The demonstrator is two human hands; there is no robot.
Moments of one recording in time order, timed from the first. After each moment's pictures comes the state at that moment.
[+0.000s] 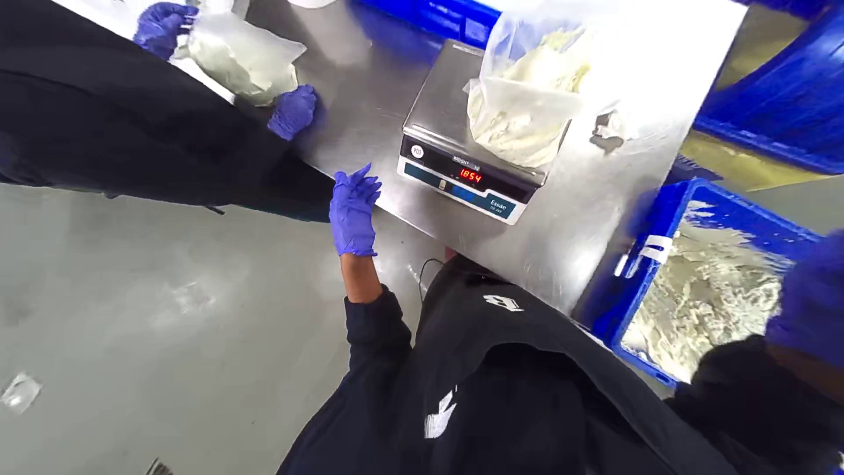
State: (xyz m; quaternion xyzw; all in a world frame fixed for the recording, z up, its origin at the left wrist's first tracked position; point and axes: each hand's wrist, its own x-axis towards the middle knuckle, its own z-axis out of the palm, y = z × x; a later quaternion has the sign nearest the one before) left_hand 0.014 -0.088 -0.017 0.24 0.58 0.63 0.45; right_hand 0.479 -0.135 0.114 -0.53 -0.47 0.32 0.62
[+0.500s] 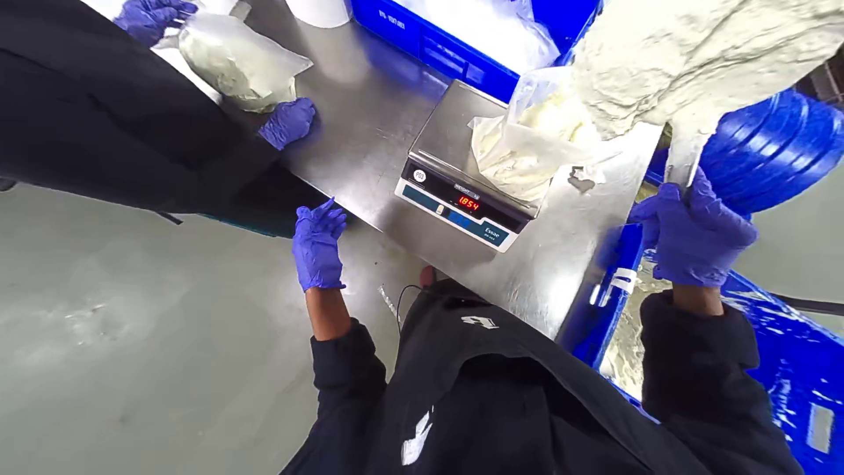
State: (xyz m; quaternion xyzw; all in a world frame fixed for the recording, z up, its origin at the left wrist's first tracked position) left_hand -0.041 -0.111 -0.031 0.14 0.59 0.67 0.42; right_hand 0.409 -0.053 0.100 -0.58 -0.62 0.22 0.49
